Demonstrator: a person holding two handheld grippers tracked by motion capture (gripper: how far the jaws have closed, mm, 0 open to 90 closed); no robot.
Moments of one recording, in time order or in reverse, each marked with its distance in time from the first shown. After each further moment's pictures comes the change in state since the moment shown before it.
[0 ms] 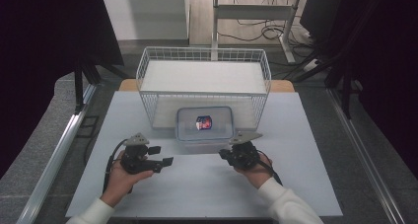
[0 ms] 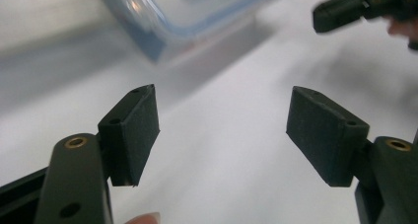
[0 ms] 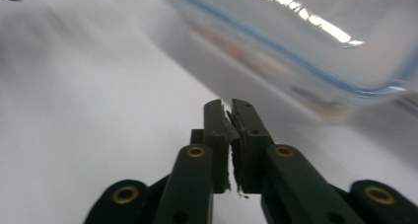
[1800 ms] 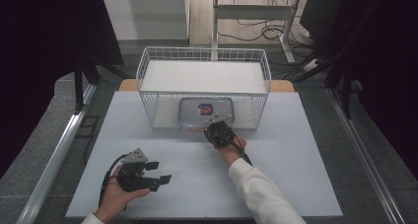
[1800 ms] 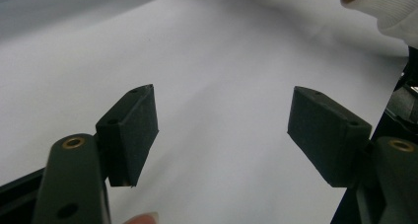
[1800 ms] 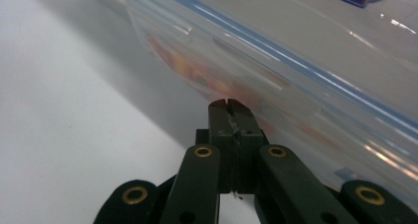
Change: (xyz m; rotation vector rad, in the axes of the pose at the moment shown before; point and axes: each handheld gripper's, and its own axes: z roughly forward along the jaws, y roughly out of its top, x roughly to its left) left arm -0.017 -0.025 -0.008 0.049 -0.022 0.026; right arm -0.020 0.051 0.087 -0.003 -0.166 0.037
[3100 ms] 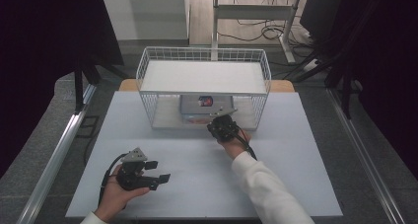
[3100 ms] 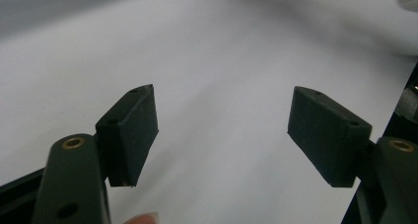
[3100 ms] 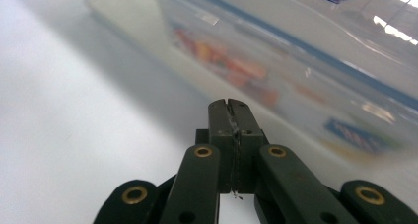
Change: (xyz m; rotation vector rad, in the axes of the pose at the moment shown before) left arm 0.005 -0.001 0.002 0.008 0.011 -0.007; right arm -0.015 0.013 -0.015 -0.006 0.011 0.006
